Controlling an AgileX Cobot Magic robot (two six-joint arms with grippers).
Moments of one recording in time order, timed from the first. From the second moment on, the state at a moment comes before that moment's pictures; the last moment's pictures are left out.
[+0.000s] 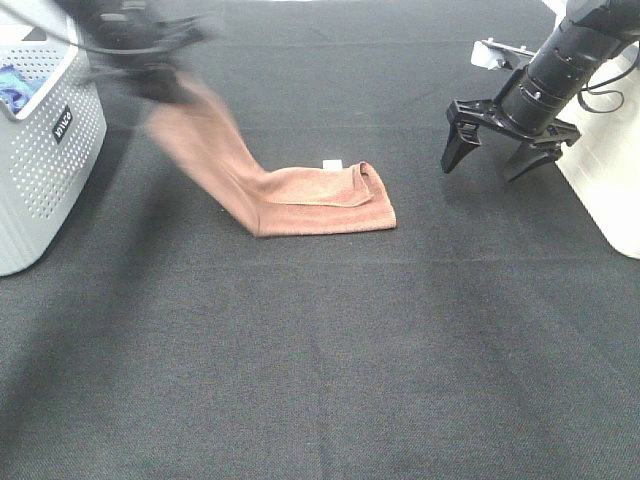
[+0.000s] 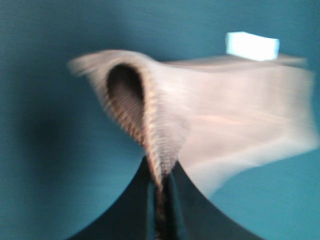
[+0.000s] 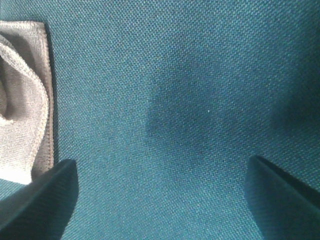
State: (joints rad) left arm -0.21 2.28 -2.07 -0.50 1.09 -0.08; right arm 0.05 2.31 -1.85 0.37 0.96 -0.21
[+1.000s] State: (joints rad) left arm -0.45 2.53 -2.13 -0.92 0.62 -0.14; right arm 0.05 2.31 -1.85 0.43 0.99 -0.21
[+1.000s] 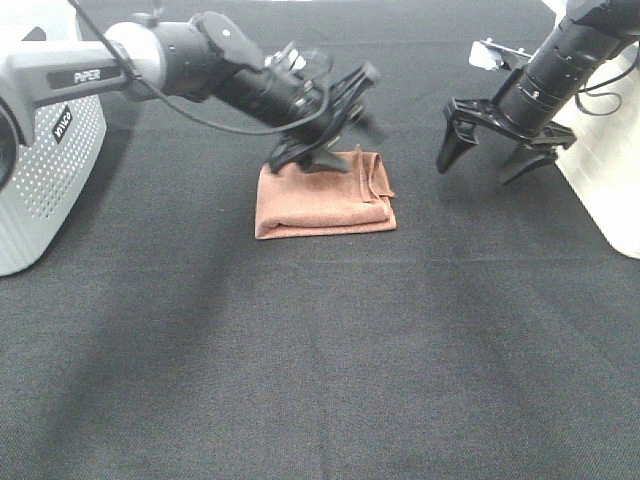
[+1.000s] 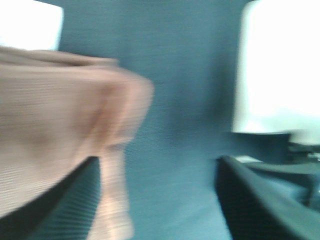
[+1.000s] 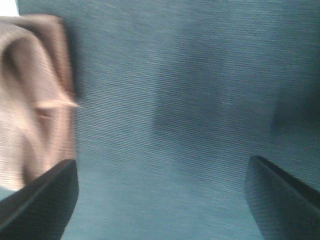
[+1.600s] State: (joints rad) left arm -0.27 2.45 -2.13 -0.88 0.66 0.25; right arm 0.13 2.31 -1.85 0.91 1.06 -0.46
